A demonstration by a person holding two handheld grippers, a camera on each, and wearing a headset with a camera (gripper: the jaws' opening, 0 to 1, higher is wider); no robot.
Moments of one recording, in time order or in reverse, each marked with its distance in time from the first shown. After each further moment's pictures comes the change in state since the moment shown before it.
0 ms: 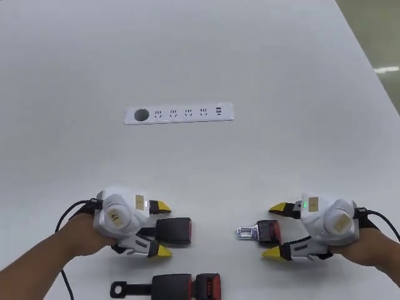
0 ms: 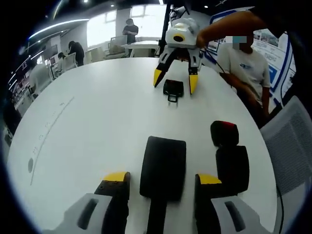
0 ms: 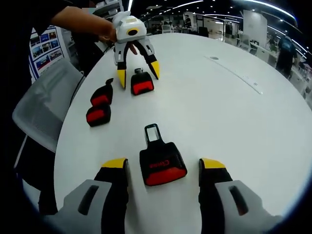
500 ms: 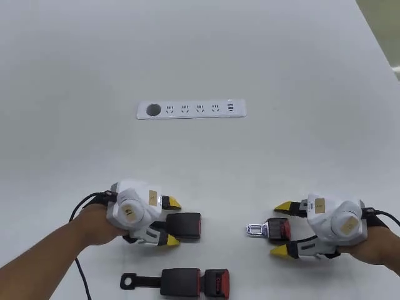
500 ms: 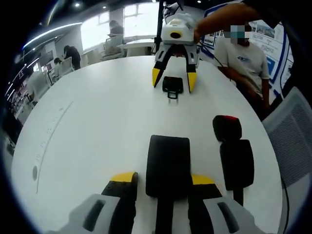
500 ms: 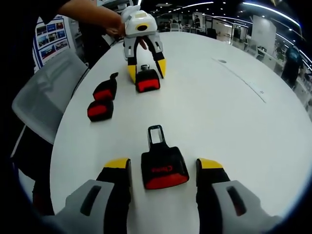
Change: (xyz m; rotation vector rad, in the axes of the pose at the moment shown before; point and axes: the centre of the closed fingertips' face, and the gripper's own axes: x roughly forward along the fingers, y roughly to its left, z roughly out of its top) left arm 0.000 0.007 -0.001 0.072 0.025 0.028; right arm 0.007 0.005 0.007 -0.097 0.030 0.010
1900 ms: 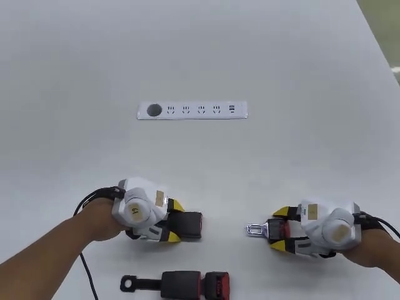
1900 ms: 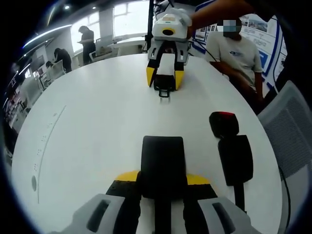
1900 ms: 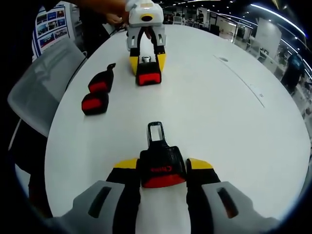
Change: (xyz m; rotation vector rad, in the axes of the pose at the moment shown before) left arm -0.001 -0.005 -0.004 0.053 0.026 -0.066; right arm 0.002 -0.008 -0.005 -0.048 0.067 -0.038
